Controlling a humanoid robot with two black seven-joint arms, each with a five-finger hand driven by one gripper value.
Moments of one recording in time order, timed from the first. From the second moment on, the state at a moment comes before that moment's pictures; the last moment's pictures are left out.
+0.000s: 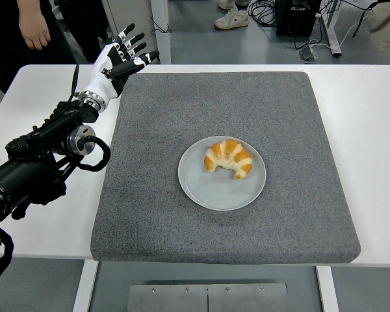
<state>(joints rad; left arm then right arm) -0.98 0.15 -0.46 -0.55 0.13 -0.07 -0.43 -0.08 0.00 0.02 0.13 -0.11 0.02 0.41</state>
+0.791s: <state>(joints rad) -0.90 0.12 -0.59 -0.55 0.12 -0.07 -0.49 -0.08 0.00 0.02 0.13 -0.11 0.02 0.41</state>
